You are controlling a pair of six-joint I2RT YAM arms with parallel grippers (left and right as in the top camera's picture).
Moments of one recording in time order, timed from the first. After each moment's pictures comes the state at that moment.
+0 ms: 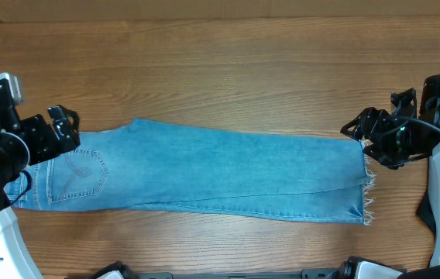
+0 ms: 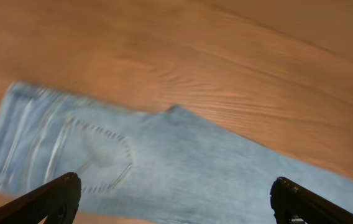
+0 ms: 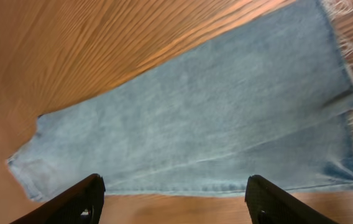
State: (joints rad) left arm 0.48 1.22 1.67 -1.35 0.33 -0.02; right arm -0.27 1.41 1.33 -1.28 -0.46 0.29
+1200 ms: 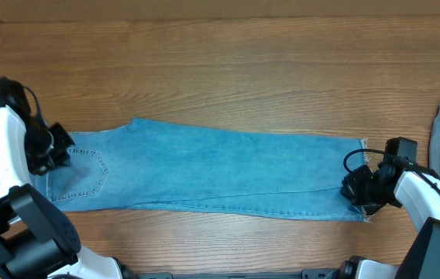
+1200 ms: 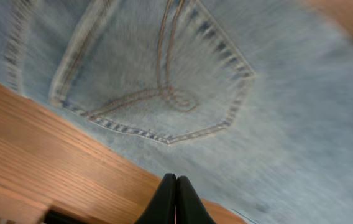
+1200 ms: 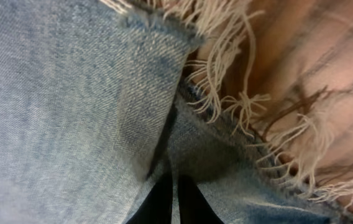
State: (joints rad) left arm 0.48 1.77 1.41 -1.28 0.04 -0.26; right arm -0.33 1.48 0.64 -0.65 -0.26 0.68
